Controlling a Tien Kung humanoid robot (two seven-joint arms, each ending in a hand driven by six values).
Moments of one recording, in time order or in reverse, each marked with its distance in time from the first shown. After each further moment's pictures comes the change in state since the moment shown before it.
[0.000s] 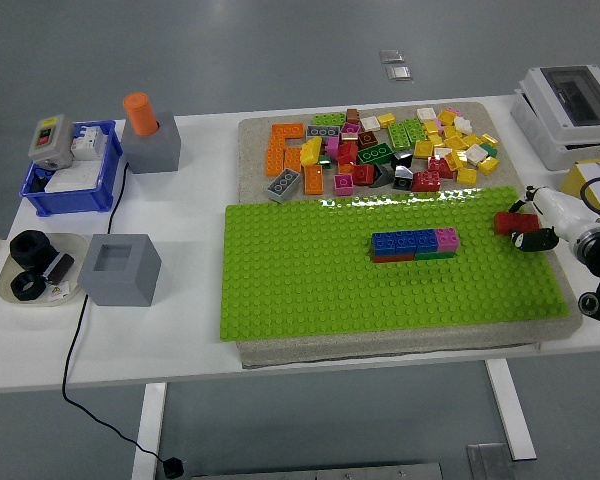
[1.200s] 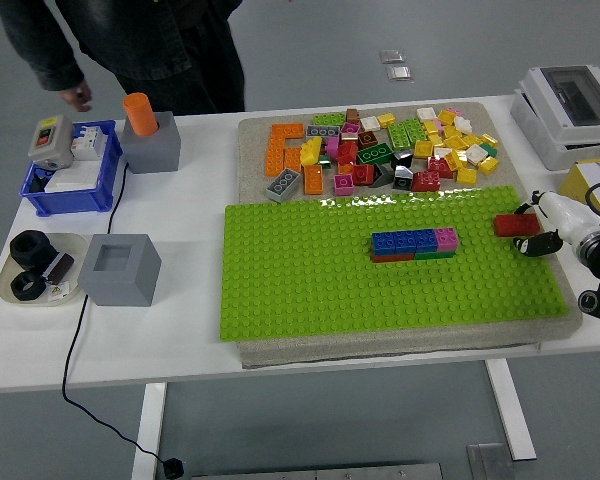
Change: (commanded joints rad) left arm -0.002 -0.001 0.006 0.003 -0.005 0.002 -0.039; right arm 0.005 0.024 -0.032 -0.062 0.078 -0.014 0.033
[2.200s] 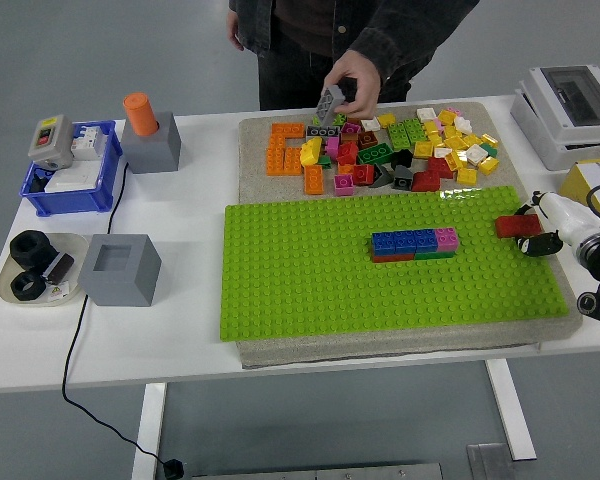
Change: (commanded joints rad) left arm 0.001 -0.005 0.022 0.004 -0.017 -0.003 -0.028; right arm -0.007 0.000 0.000 -0.001 0.009 -0.022 0.006
